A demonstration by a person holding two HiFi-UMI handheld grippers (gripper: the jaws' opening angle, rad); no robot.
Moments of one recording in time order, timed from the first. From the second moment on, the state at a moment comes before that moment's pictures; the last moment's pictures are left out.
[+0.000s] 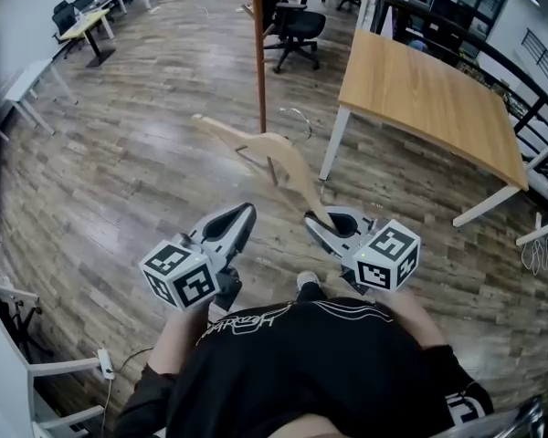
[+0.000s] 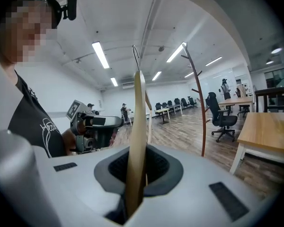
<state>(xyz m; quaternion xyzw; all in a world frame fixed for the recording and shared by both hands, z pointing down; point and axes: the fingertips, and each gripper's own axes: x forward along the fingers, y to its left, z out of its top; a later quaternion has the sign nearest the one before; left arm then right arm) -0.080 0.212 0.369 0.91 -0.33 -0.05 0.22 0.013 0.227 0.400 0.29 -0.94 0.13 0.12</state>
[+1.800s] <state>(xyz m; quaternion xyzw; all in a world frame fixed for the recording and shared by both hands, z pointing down) 0.044 0.021 0.363 0.90 -0.38 -0.04 0.22 0.133 0.020 0.406 0.25 -0.95 0.14 0.11</state>
